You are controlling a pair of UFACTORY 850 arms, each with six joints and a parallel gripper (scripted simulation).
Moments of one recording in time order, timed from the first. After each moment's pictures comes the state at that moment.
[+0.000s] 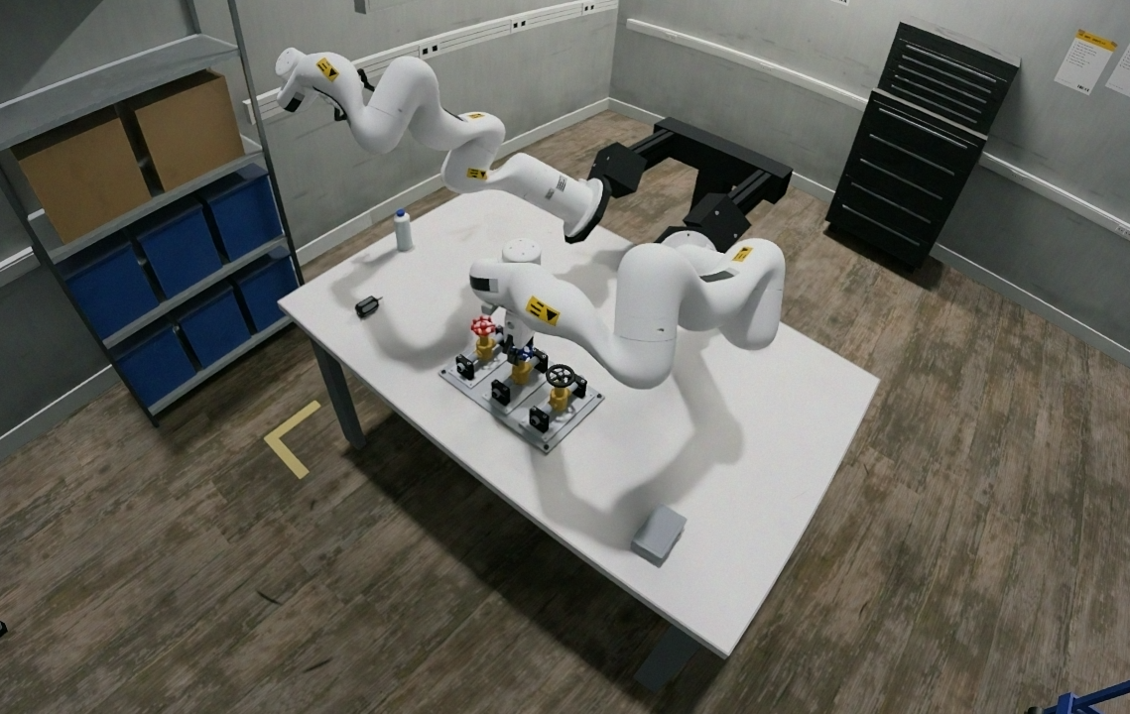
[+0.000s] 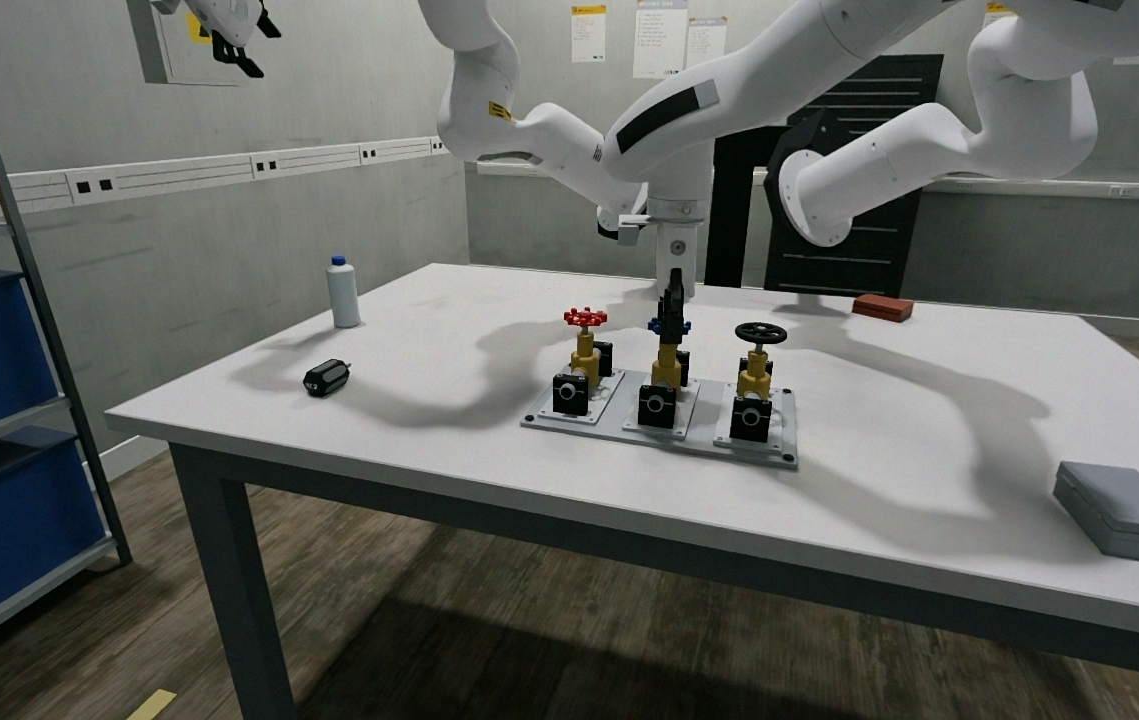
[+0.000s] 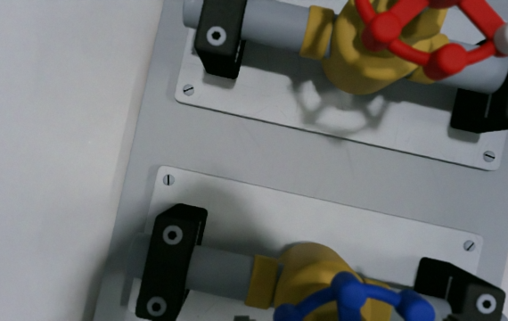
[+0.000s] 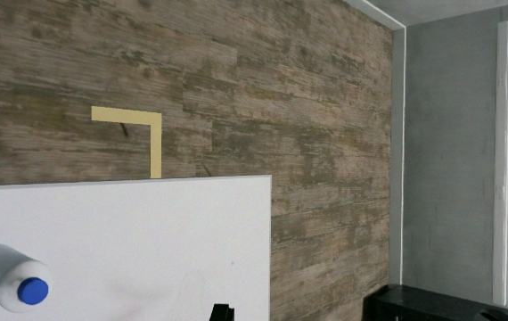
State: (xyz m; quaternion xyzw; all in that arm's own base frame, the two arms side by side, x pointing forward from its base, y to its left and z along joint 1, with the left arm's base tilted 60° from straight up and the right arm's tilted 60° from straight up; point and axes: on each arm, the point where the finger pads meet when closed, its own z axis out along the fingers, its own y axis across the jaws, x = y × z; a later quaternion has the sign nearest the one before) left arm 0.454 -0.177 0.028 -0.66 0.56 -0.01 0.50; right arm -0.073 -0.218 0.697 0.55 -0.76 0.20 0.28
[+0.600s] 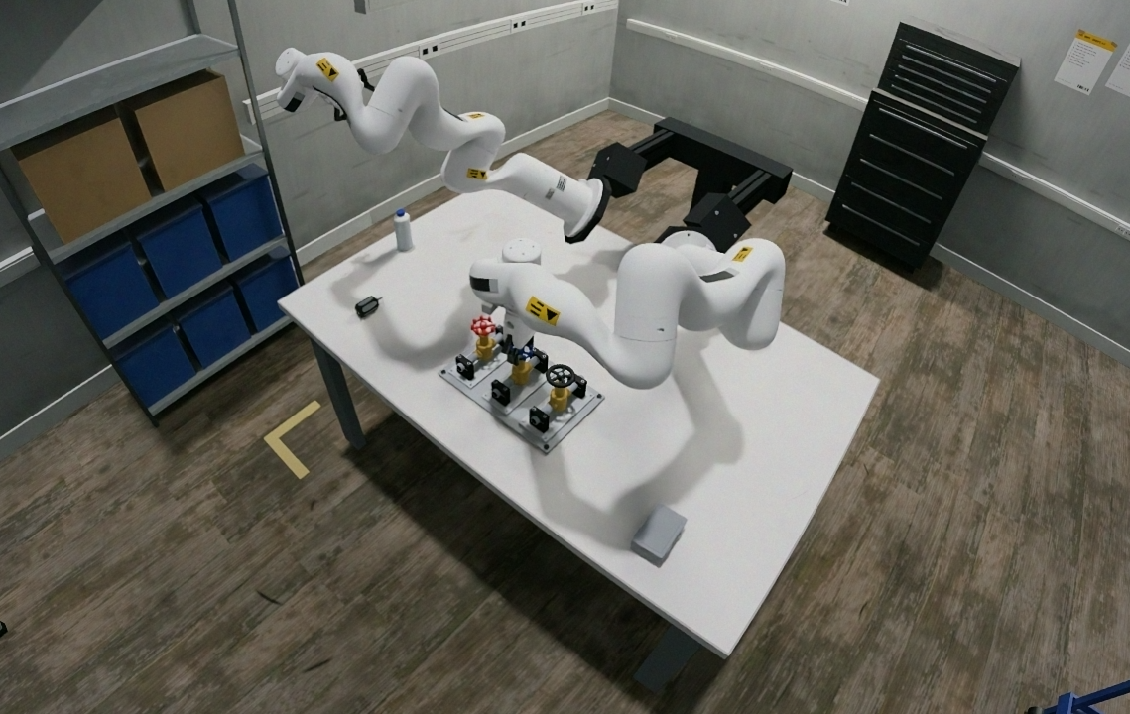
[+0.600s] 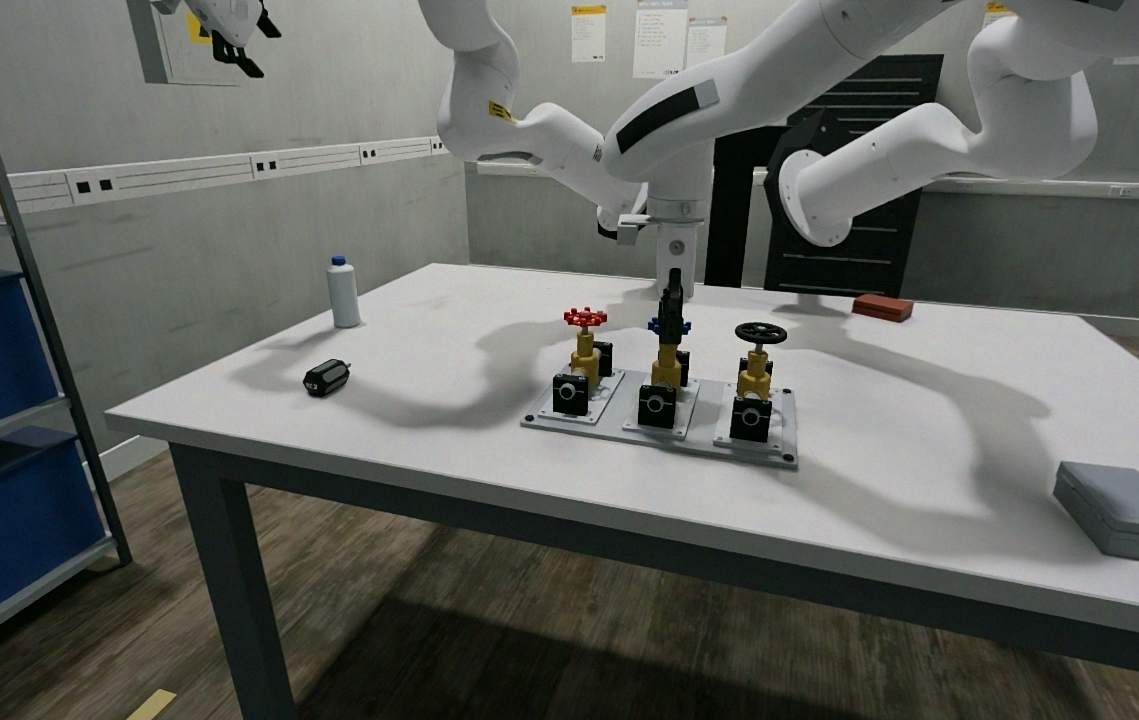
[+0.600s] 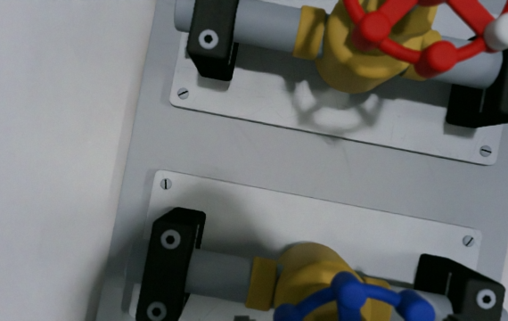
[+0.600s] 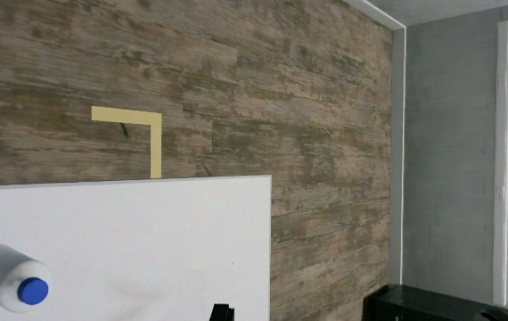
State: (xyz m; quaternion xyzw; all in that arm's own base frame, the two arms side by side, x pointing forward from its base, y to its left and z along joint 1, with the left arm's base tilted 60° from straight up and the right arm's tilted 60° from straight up) left arm 0.454 -0.177 0.028 -0.65 0.57 -0.01 0.50; right arm -0.073 -0.218 0.697 0.55 -0.76 0.20 0.28
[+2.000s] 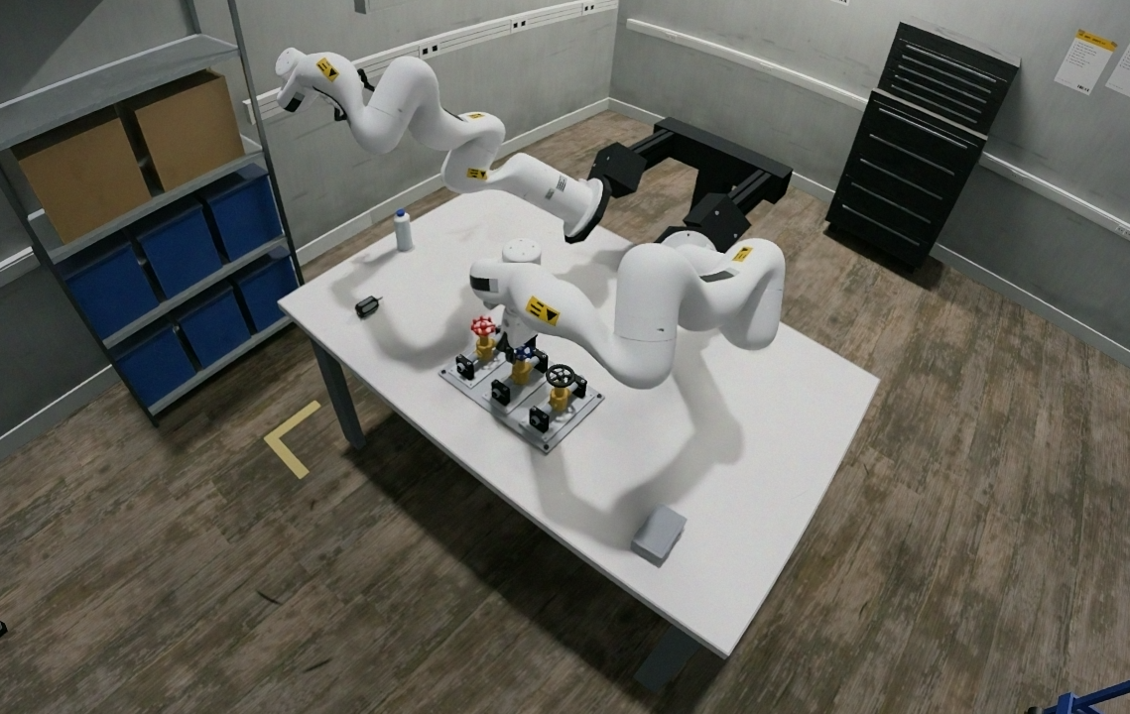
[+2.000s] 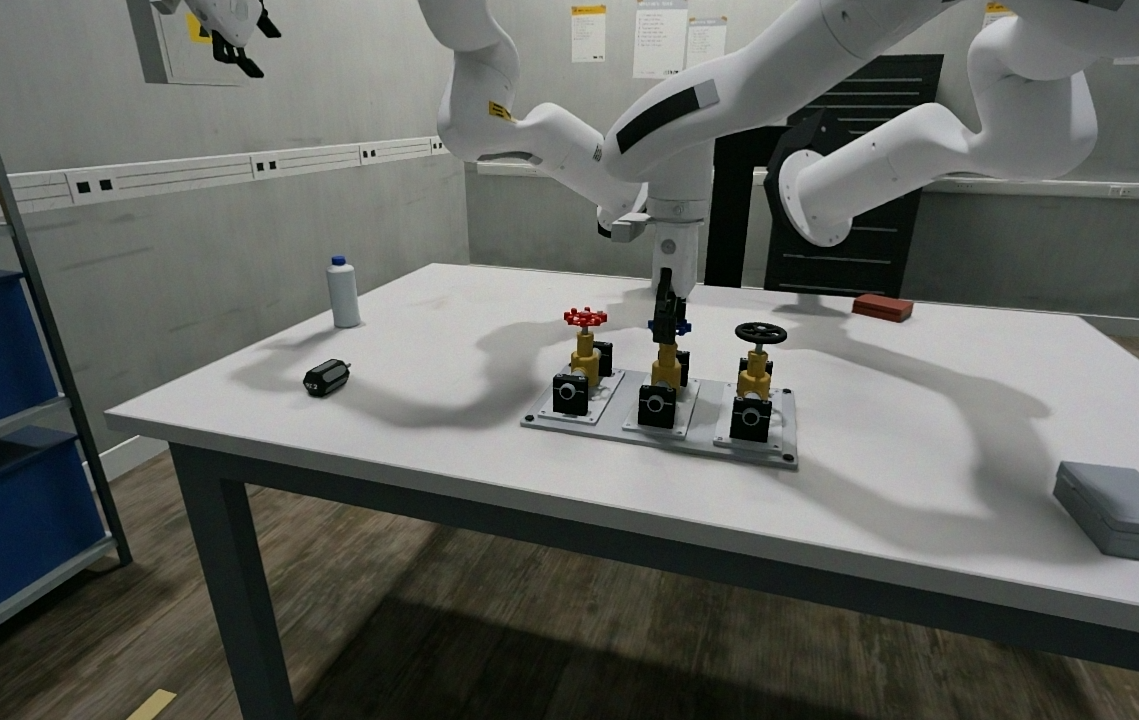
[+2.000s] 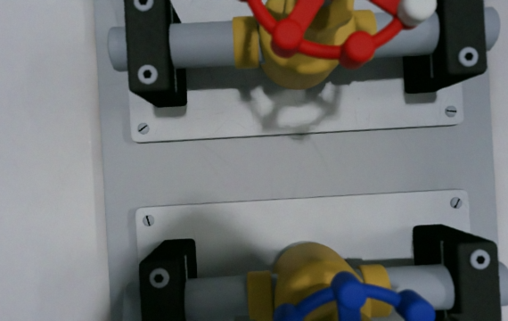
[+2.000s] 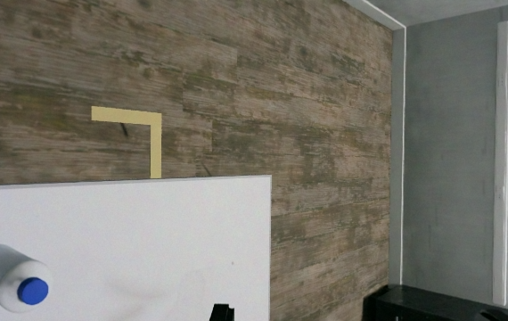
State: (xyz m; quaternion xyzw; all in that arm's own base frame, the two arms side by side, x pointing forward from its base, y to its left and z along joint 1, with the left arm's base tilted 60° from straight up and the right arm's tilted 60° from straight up) left arm 0.454 -0.177 0.028 -0.58 0.64 0.05 0.50; right arm -0.073 -0.218 0.697 0.55 -0.76 0.20 0.28
